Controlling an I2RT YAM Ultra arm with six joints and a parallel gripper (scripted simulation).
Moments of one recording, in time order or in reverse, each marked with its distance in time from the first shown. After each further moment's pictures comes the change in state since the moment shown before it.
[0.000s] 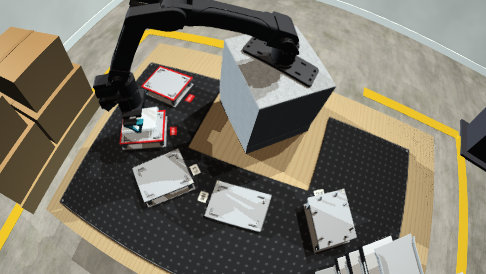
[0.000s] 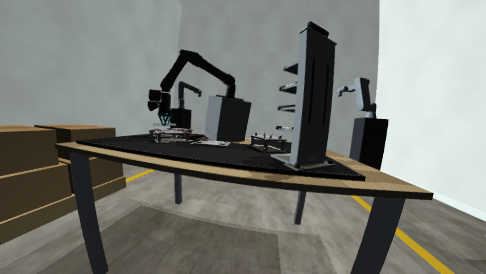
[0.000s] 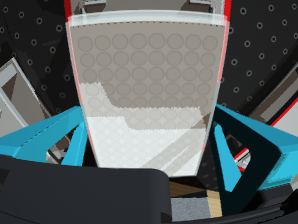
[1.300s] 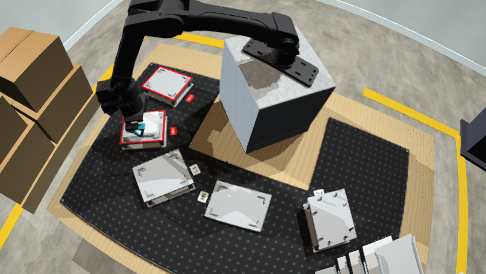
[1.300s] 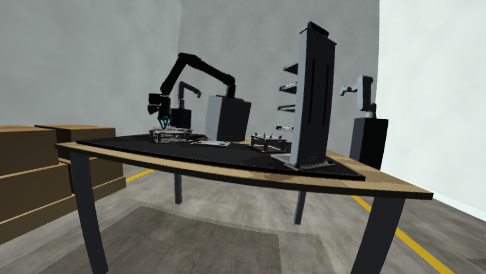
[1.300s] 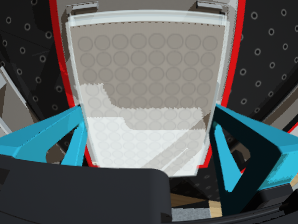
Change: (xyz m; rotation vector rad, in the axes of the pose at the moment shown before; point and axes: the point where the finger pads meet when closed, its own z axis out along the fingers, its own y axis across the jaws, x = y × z) arm -0.001 0.000 0.023 0.000 -0.001 0.000
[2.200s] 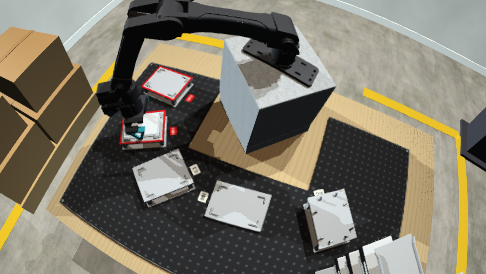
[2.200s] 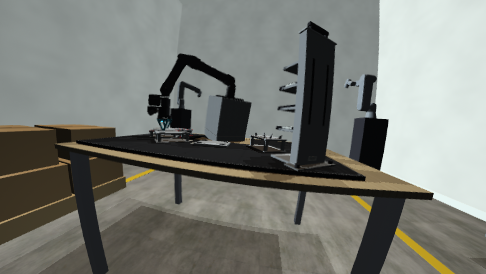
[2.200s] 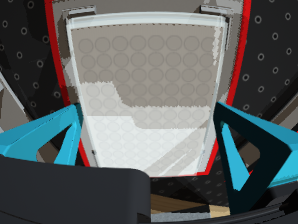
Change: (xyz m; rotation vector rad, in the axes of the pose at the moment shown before) arm -0.002 0.000 0.007 0.000 -0.006 0.000
